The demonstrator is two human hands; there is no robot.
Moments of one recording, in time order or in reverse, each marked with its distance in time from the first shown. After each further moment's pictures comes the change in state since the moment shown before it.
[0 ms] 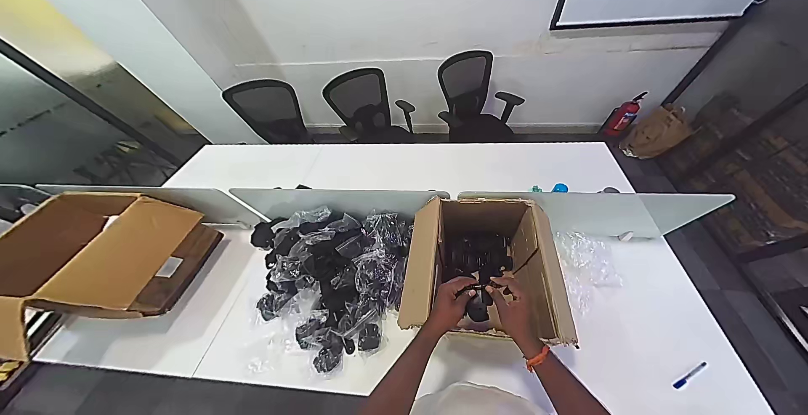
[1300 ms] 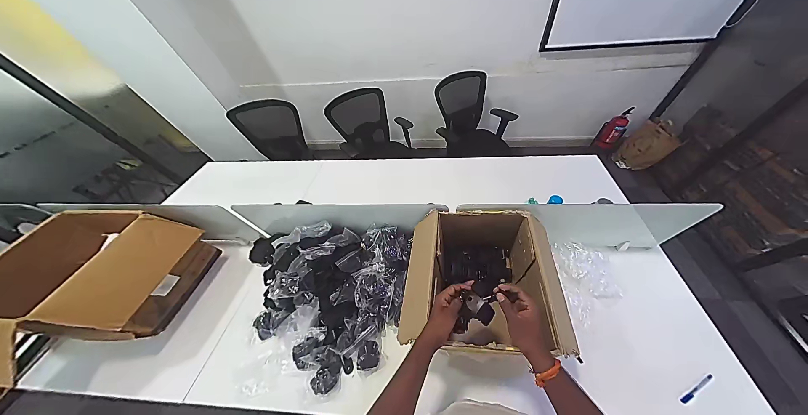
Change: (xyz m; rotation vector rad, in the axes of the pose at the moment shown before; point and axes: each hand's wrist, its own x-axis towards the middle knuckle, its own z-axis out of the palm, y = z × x) left_hand 0.000 0.006 -0.006 -0.467 0.040 -0.146; right_hand 0.005 -0.017 -0.011 0.374 0.014 0.034
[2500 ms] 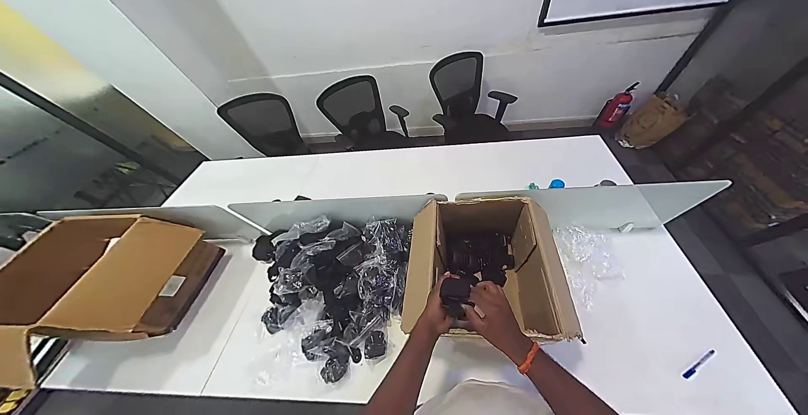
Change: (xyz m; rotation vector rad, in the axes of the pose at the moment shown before) left_hand -0.003 0.014 -0.001 -0.577 0.227 -0.428; right_hand -0.017 0.007 0.040 -0.754 -0.312 -0.410
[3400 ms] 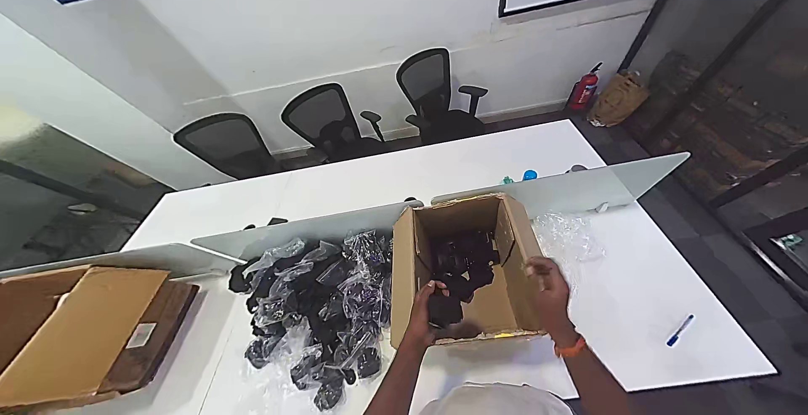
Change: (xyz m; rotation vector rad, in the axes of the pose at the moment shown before) left_hand 0.005 0.000 0.001 0.221 -0.036 0.146; right_hand -0.007 0.069 -0.105 0.303 0.452 0.356
